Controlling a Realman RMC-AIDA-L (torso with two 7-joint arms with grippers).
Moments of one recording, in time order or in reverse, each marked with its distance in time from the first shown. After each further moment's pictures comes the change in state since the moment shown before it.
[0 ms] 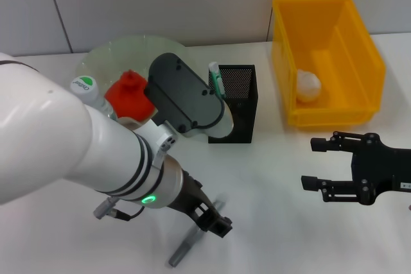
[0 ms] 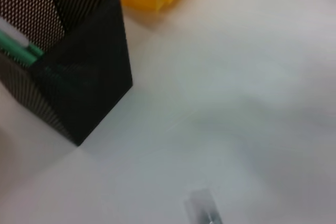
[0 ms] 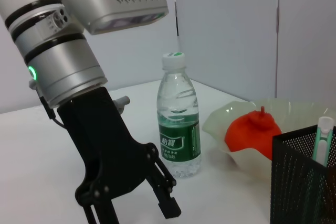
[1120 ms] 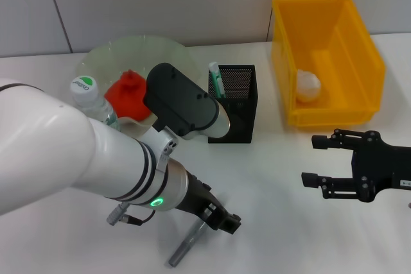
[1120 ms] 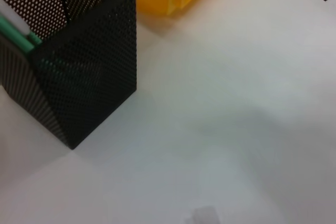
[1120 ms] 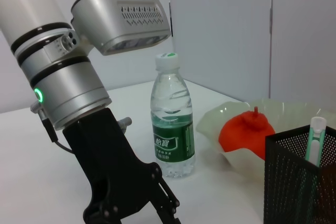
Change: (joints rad) left arm -0.003 0.000 0.022 -0.127 -0.079 -0.149 0.000; right arm 0.003 0.001 0.008 -0.003 -0.002 0.011 -0.001
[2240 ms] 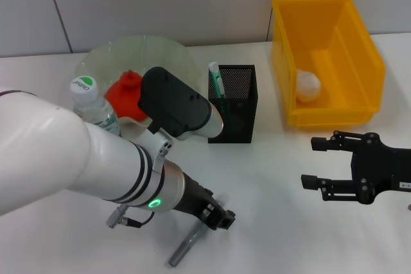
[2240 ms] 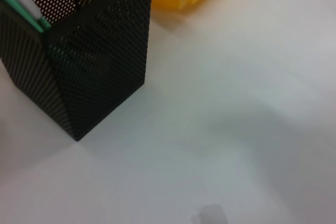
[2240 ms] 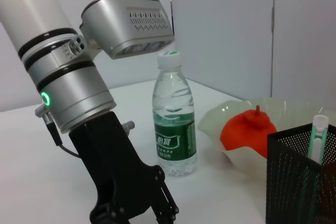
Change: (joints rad) left arm 0.006 0.000 -0.006 -0.043 -0.030 -0.040 0.010; right arm -0.001 0.001 0.000 -0.007 -0.002 0.000 -0.008
